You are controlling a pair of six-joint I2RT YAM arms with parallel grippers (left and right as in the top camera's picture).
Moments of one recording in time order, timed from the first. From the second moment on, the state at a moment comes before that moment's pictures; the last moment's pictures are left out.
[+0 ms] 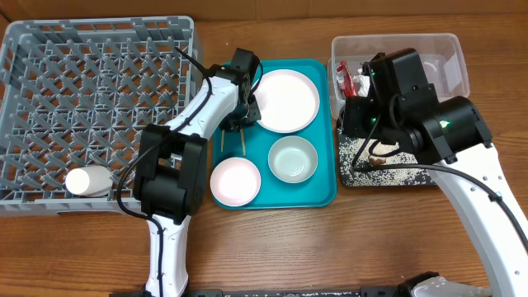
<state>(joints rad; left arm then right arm) -0.32 2.24 1.73 -0.96 -0.04 -0.61 0.38 1.43 1.56 -1.13 -0.02 0.44</state>
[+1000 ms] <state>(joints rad) -0.13 2.25 2.44 -1.68 -0.16 -0.34 0.38 1.43 1.56 -1.13 -0.02 0.44</state>
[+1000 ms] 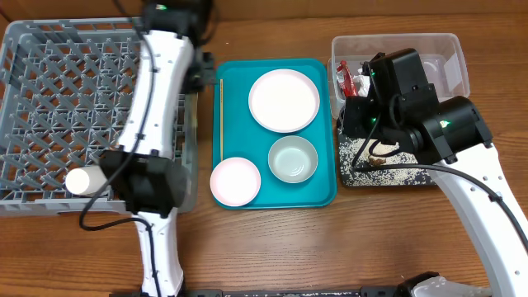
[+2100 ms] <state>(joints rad) -0.03 2.25 2.05 -1.42 -0.16 -0.10 0.38 1.43 1.56 -1.11 -0.02 0.44</state>
